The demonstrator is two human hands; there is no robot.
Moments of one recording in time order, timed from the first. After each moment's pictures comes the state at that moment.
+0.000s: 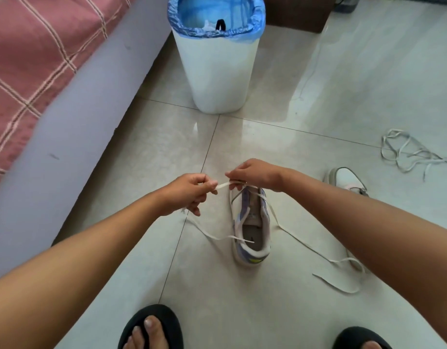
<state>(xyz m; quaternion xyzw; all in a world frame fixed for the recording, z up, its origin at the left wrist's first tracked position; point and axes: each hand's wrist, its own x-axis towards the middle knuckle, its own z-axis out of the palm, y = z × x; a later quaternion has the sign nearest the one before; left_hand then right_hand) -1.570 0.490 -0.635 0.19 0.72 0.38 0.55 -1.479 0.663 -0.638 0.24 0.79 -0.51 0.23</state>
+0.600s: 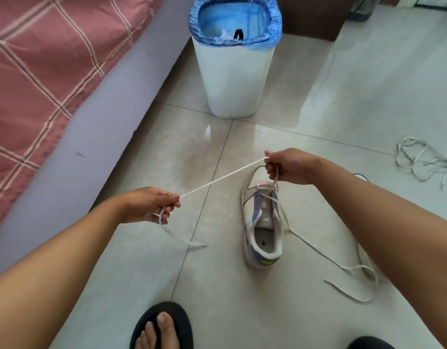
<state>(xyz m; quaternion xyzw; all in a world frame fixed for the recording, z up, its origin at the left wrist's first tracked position) -1.624 0.402 -0.638 0.06 0.69 0.35 0.63 -1.474 0.708 -0.648 0.38 0.56 -0.72 0.16</state>
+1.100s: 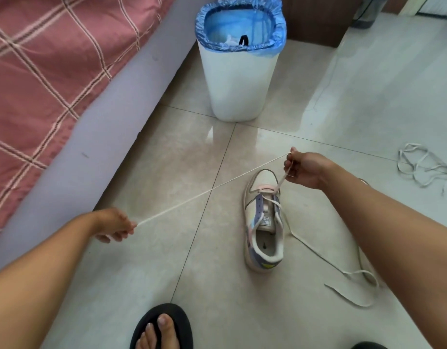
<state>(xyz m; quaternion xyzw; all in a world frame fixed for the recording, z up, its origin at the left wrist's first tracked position) -1.651 0.323 -0.658 0.03 0.85 0.06 0.53 -1.467 0.725 -0.654 0.47 0.44 -0.76 0.04</state>
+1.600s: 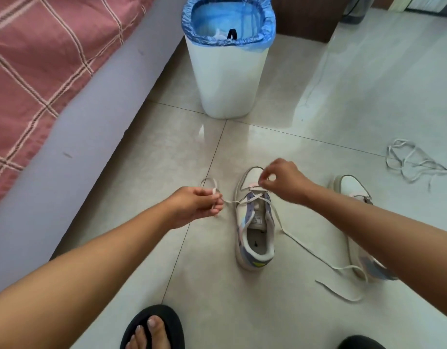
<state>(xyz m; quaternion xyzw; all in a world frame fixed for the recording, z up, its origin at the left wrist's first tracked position) -1.558 0.476 -0.648 -0.02 0.64 0.51 0.57 -1.446 0.682 -0.639 0.26 0.91 -0.29 0.13</state>
